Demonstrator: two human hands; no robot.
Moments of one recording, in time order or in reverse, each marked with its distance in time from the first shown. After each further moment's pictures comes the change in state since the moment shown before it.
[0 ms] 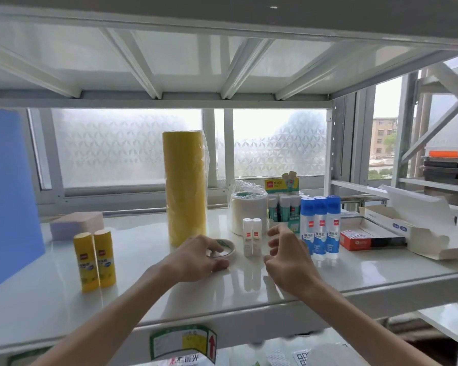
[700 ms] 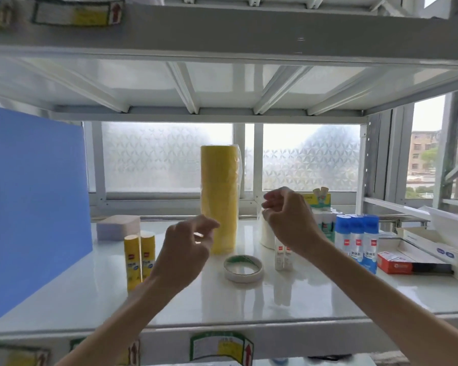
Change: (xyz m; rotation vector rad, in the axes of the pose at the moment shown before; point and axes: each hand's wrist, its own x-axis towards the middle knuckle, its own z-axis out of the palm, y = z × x) left_hand -0.069 0.000 -0.052 -0.185 0.693 0.093; right_hand 0.034 -0.105 -0.015 0.192 0.059 -0.148
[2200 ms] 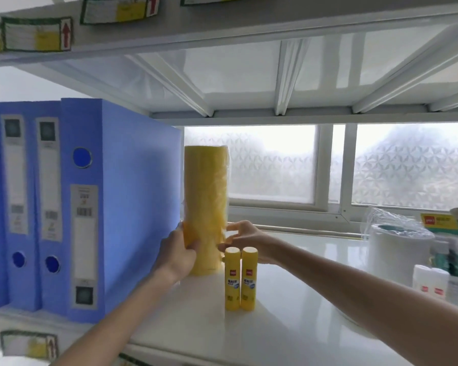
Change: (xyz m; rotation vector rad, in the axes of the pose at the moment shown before) left_hand 0.035 -0.182 -0.104 0.229 0.011 -0.566; right_hand 0.065 -0.039 0.267 0.484 -1.012 0.088
